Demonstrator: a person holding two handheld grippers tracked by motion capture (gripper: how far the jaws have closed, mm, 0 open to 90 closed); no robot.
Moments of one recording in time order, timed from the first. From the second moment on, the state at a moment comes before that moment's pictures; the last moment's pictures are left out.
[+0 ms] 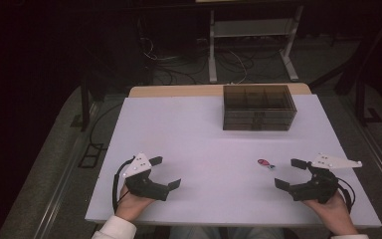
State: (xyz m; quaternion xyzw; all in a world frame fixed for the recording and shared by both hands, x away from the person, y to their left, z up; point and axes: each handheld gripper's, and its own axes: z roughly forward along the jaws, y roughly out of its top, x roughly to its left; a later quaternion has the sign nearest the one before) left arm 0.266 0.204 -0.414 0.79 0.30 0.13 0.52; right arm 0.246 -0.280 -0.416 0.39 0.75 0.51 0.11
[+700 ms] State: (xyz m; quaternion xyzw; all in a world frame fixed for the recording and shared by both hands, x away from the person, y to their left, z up) left arm 0.266 0.203 -0.415 0.79 0.30 0.13 0.52; right arm 0.257 -0.273 -0.400 0.40 0.76 0.50 0.10
